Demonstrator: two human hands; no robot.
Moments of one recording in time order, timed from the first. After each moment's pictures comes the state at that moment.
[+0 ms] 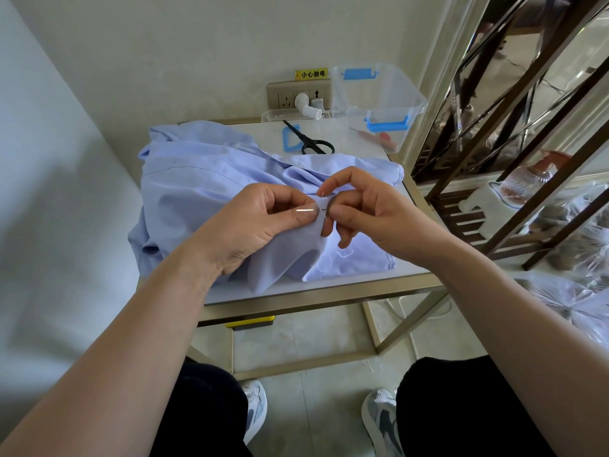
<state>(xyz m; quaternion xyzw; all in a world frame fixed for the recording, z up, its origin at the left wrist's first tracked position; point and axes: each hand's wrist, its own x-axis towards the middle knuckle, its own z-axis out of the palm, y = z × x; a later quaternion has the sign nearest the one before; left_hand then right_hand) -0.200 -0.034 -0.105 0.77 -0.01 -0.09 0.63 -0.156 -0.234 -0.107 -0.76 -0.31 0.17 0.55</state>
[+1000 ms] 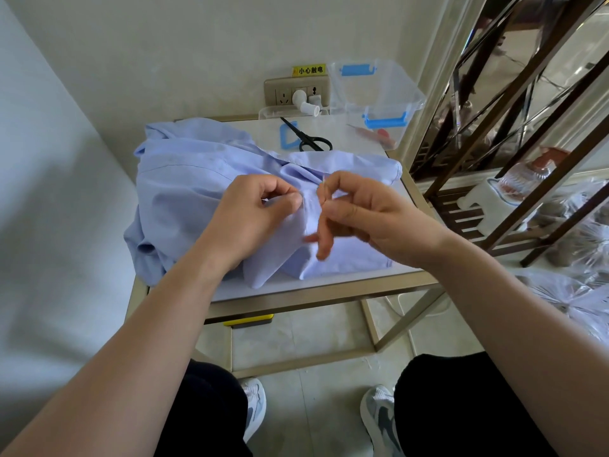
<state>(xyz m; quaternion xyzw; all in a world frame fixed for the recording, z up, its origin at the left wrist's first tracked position) -0.190 -0.035 -0.114 0.86 -0.03 0.05 0.51 -0.164 -0.230 -0.101 -0.64 -0.34 0.27 0.63</state>
